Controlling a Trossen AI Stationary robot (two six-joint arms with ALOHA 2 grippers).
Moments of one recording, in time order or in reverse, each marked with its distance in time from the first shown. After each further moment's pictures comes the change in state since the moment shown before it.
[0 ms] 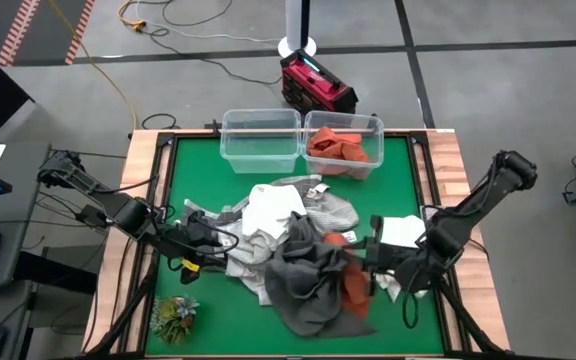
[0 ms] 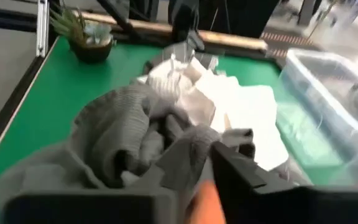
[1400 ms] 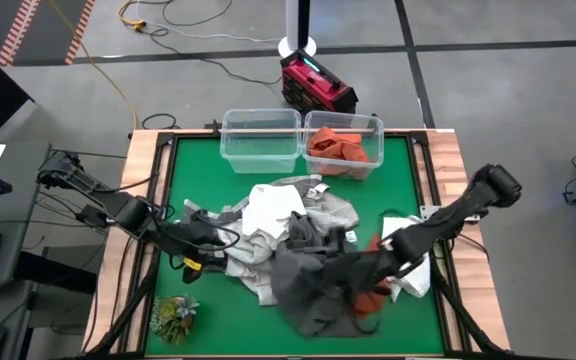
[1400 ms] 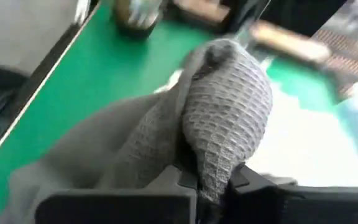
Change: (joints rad) left arm 0.025 0.000 0.000 0.075 -0.003 0.059; right arm -0.165 0.248 0.233 -0.002 -0.309 -0.261
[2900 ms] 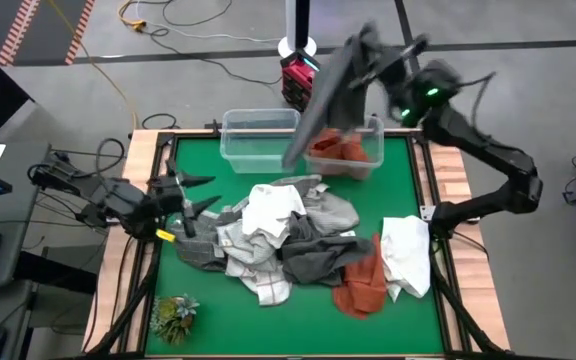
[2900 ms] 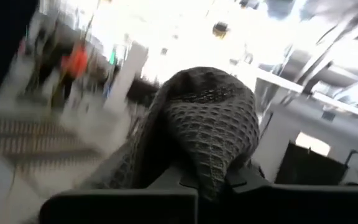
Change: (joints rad) left arm 0.066 -0.255 0.000 0.321 -0.558 0.542; right arm -1.081 -0.204 0.269 0.534 -0.056 -0.665
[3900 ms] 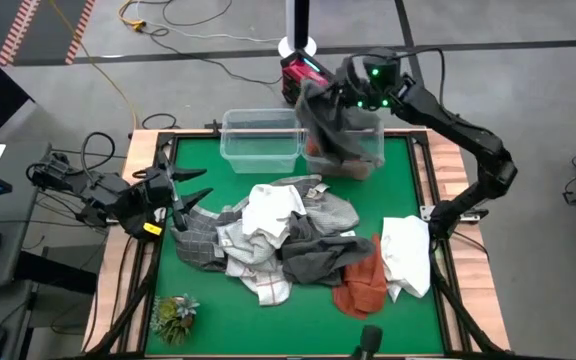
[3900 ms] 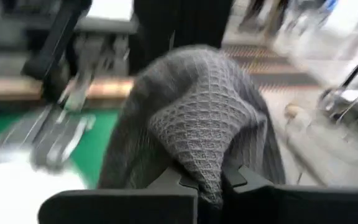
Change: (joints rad) left arm 0.003 -0.056 0.000 0.004 0.002 0.015; right arm -0.128 0.249 0.115 -0.546 -0.815 0.353
